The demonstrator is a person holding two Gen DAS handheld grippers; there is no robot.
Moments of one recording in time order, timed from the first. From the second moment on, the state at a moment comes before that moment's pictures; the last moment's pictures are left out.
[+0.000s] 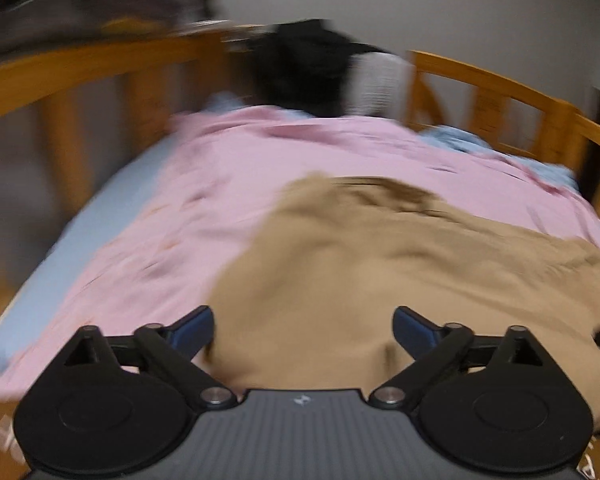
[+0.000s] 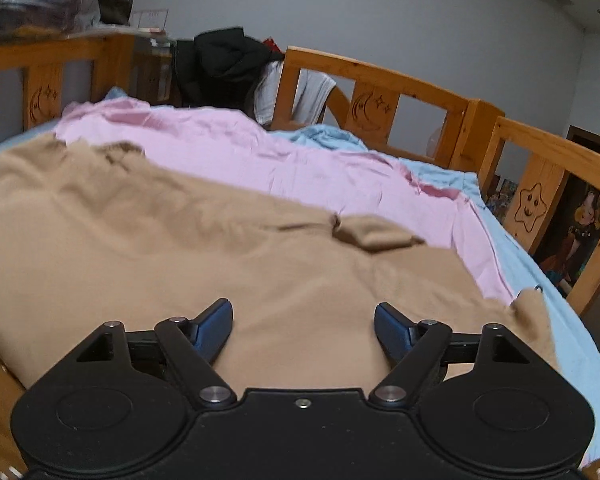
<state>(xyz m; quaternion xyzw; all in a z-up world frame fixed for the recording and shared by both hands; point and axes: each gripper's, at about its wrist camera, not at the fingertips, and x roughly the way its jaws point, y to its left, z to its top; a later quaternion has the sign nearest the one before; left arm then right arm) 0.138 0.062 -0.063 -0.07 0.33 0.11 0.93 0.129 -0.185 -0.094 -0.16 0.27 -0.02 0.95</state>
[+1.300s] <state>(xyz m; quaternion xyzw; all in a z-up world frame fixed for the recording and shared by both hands) 0.146 0.063 -0.017 -0.18 0.30 0.02 0.94 0.133 -0.169 -0.112 -0.14 0.27 0.01 0.95</state>
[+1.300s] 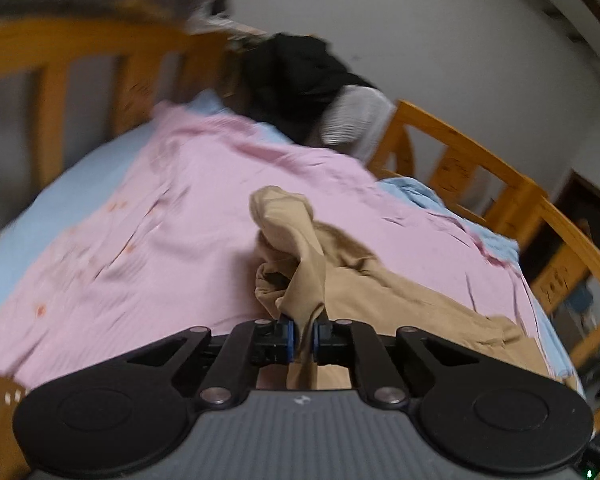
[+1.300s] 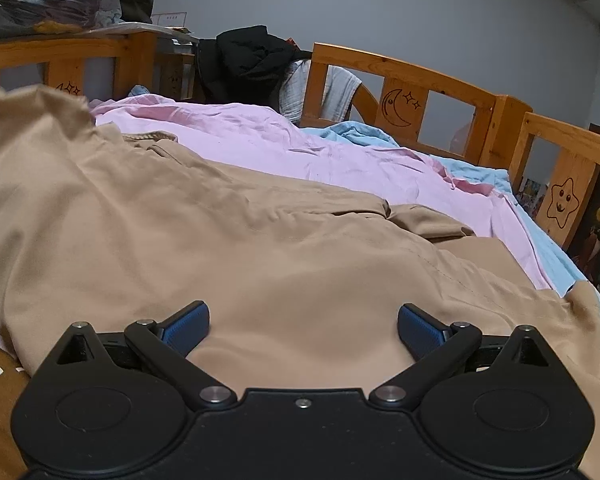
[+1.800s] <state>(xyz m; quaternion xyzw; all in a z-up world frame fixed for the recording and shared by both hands) 0.183 -0.074 0.046 0.05 0.33 -0.22 0.92 0.138 -0.235 -0.052 0.04 0.29 0.03 0.96</state>
